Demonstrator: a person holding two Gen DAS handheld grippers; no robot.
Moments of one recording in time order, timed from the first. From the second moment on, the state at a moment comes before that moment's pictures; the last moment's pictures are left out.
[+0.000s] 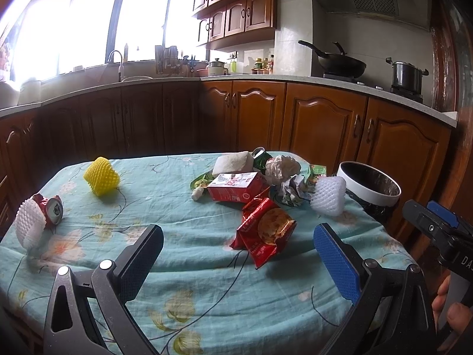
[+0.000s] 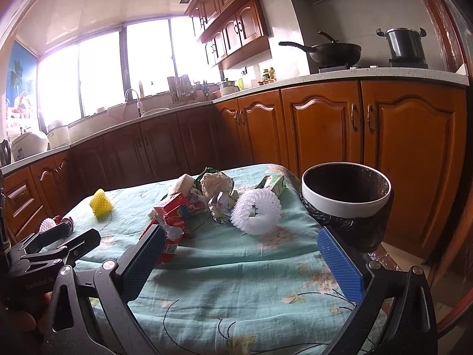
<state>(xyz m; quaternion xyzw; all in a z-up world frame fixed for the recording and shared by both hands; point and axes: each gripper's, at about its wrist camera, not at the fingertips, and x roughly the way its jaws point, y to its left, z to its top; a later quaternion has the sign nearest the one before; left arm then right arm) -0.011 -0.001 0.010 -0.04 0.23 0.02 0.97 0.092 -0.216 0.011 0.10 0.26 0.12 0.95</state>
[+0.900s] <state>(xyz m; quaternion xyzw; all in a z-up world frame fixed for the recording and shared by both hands) 0.001 -0.002 0.006 -0.04 0.24 0.02 0.97 0.101 -0.219 0.006 0.11 0.27 0.13 0.95</state>
